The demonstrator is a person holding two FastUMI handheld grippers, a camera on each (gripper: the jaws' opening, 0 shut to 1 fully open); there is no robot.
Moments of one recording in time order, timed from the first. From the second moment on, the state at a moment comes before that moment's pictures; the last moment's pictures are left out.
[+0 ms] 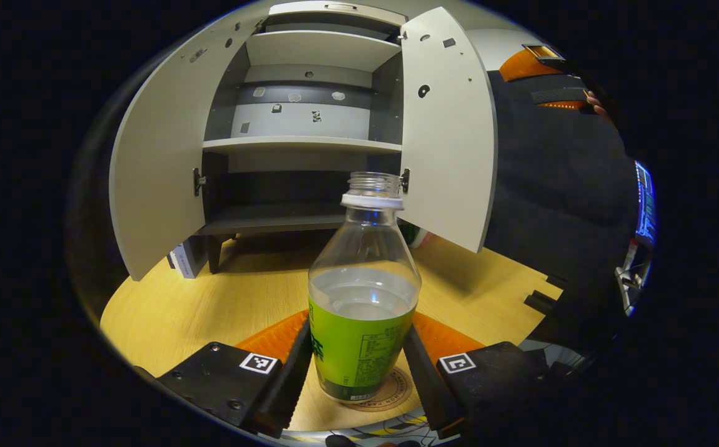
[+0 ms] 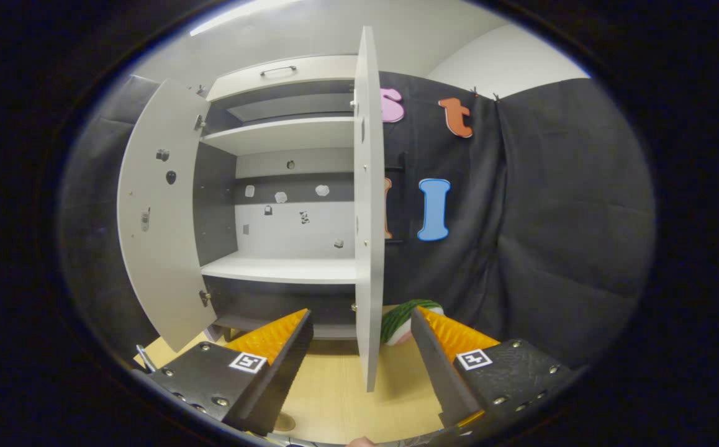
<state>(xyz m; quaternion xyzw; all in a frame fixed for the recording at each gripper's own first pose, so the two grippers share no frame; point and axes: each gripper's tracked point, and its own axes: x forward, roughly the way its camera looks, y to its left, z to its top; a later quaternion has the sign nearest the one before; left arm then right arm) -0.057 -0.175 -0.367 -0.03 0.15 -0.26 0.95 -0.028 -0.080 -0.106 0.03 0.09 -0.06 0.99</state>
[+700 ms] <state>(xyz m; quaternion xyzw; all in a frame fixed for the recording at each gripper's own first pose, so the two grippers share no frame) -0.060 -0.194 -0.381 -0.05 0.13 -0.29 0.95 -0.012 -0.081 -0.135 0.02 0.12 -0.05 0.99</state>
